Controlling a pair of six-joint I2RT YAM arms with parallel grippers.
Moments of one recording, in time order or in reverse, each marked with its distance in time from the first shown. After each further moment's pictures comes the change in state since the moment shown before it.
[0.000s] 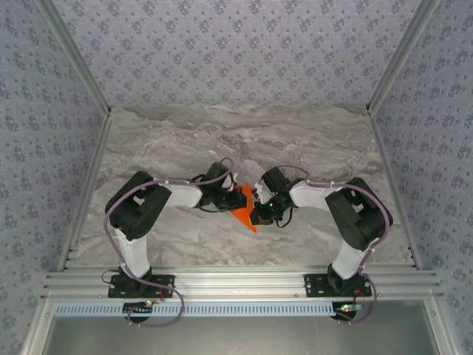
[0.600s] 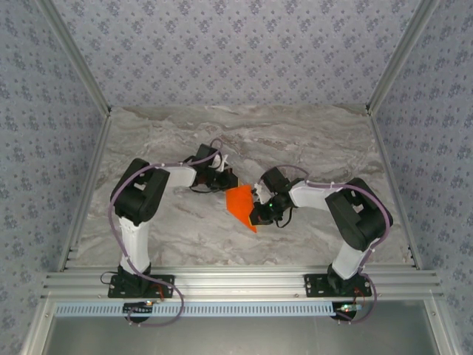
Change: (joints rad) left arm 0.192 0.142 0.201 -0.091 0.109 0.159; right arm 0.010 -0.003 0.002 -0.003 0.011 -0.007
